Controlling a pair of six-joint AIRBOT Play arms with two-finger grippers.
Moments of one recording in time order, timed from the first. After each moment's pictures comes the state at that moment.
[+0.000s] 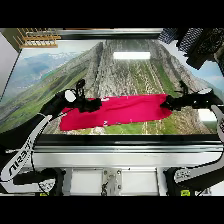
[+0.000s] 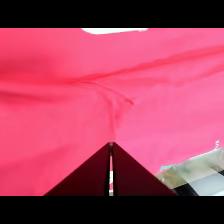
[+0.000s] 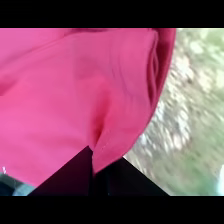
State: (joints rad) left arm -0.33 -1.48 1.04 1.00 -0.81 -1.68; right arm -0.38 -1.68 1.21 -0.85 1.21 1.08
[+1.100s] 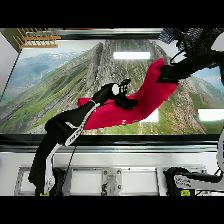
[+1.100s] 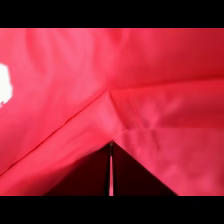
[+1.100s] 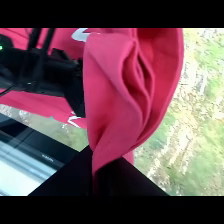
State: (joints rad) left arm -0.65 -2.11 1.84 0.99 -1.00 -1.68; right arm 0.03 -1.44 1.79 -1.10 1.61 1.42
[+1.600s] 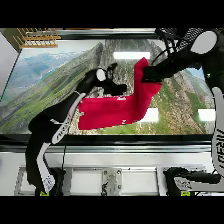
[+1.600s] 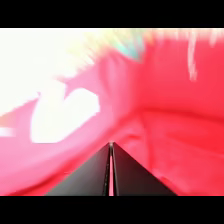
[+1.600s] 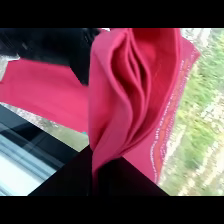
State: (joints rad) left arm -0.47 -1.97 1.87 1.08 -1.07 -1.70; right arm 0.20 -1.46 1.80 -1.10 1.50 1.52
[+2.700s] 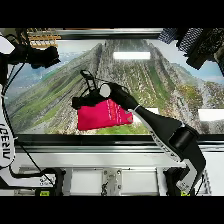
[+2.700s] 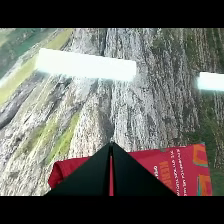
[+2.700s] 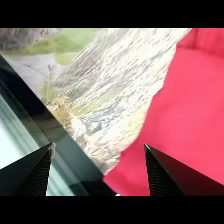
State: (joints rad) left arm 0.06 -1.50 1.74 1.16 -1.18 -1.61; right arm 0.72 -1.87 1.78 -0.88 0.85 1.57
